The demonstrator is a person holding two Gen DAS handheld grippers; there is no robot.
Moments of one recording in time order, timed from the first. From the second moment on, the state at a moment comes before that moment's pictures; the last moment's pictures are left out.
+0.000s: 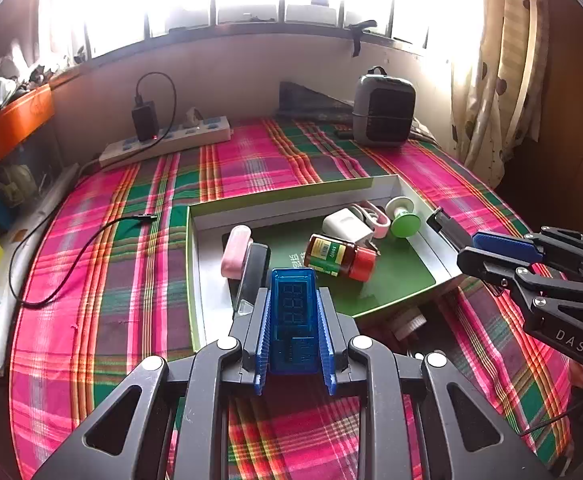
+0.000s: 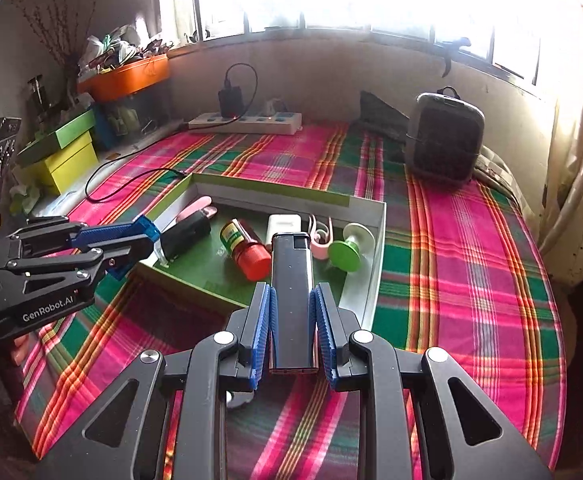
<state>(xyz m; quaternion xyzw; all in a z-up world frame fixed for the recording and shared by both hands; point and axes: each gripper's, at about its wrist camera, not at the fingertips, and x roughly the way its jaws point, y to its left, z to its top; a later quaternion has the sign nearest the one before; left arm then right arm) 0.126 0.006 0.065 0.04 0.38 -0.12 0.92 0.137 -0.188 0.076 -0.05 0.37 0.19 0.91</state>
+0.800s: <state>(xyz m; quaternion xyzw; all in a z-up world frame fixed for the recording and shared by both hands) 0.177 0.024 0.051 0.02 0.40 -0.10 0.91 0.209 -0.166 0.062 -0.04 0.41 0.19 0.89</state>
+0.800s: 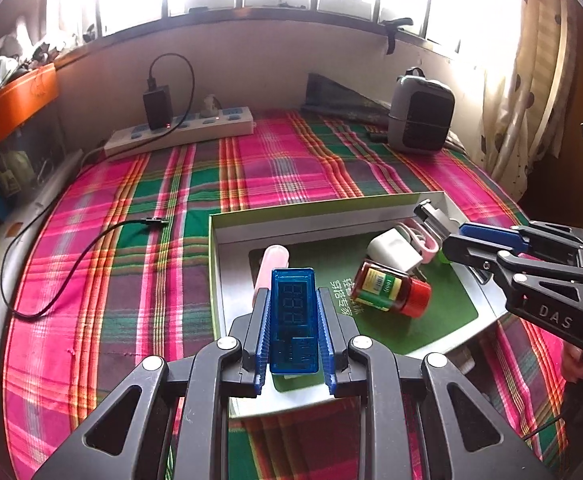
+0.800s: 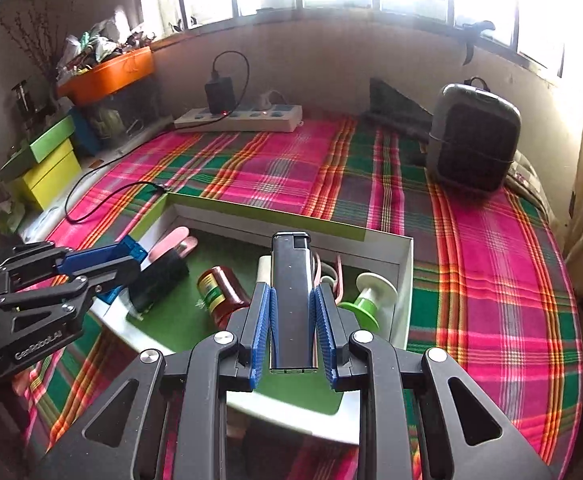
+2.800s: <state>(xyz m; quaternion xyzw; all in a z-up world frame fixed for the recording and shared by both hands) 0.197 0.036 0.035 -0.01 0.42 -0.10 0.90 0.240 -0.152 0.037 -0.03 0.42 0.20 0.88</state>
